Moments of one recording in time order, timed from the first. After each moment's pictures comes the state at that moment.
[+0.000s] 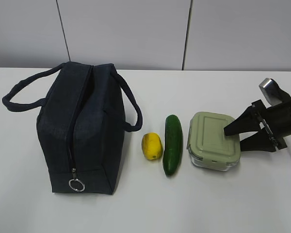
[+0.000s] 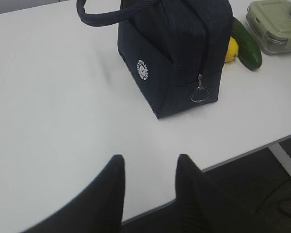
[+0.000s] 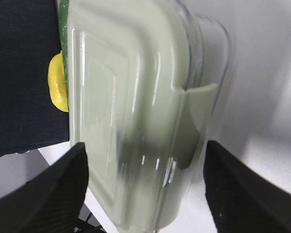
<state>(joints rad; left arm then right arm) -0.24 0.01 -0.51 -0.14 1.11 0.10 -0.29 2.13 -1.21 1.07 1.17 -0.89</state>
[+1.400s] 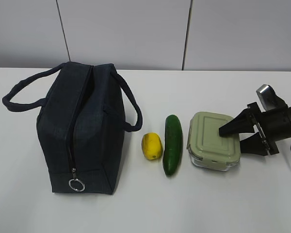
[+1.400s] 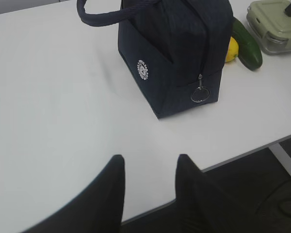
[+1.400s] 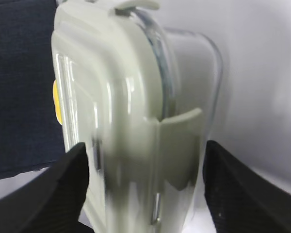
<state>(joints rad) -0.24 0.01 -0.51 -0.14 1.11 0.10 -0.29 2.20 -1.21 1.17 1.17 -0.91</state>
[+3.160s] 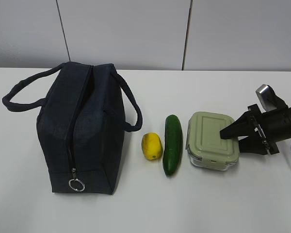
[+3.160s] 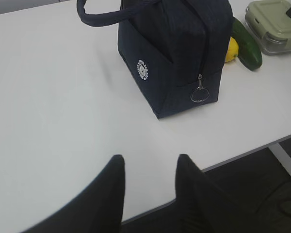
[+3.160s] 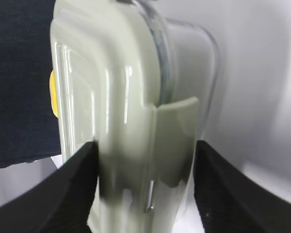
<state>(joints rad) -0.24 0.01 -0.51 -0.14 1.11 0.10 -0.29 2.20 -1.21 1.16 1.17 -0.95</state>
